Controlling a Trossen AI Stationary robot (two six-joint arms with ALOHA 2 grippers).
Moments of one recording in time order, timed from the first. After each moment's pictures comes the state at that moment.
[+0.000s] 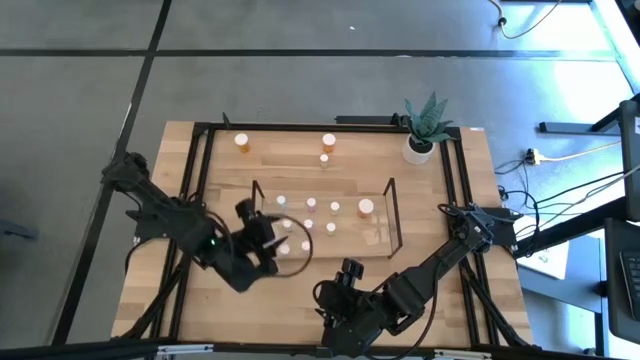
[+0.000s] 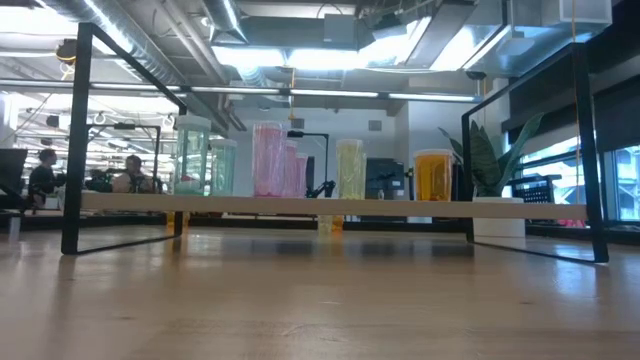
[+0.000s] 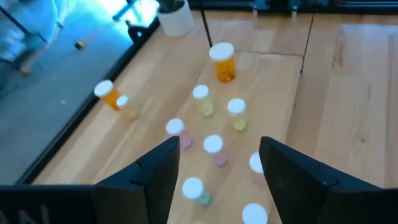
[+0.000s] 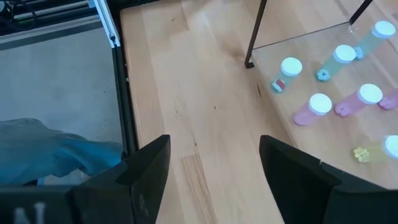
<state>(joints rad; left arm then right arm) -0.63 1.47 1.37 -0.97 -0.92 -0.76 0.67 2.19 2.36 -1.16 0.52 0.81</state>
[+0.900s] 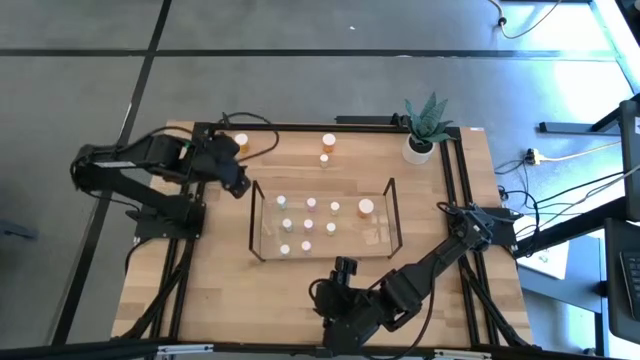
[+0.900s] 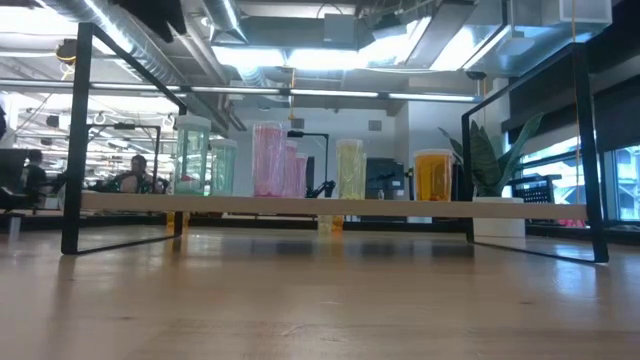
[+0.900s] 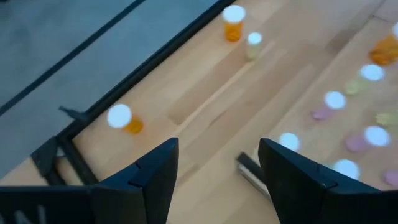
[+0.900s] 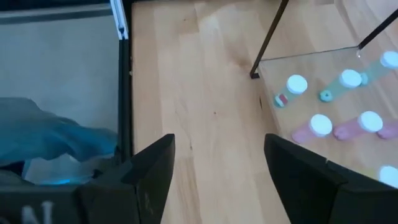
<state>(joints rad) -0.07 1.12 1.40 -1.40 -0.61 -0.75 0.65 2.19 2.36 -1.14 0.50 0.63</state>
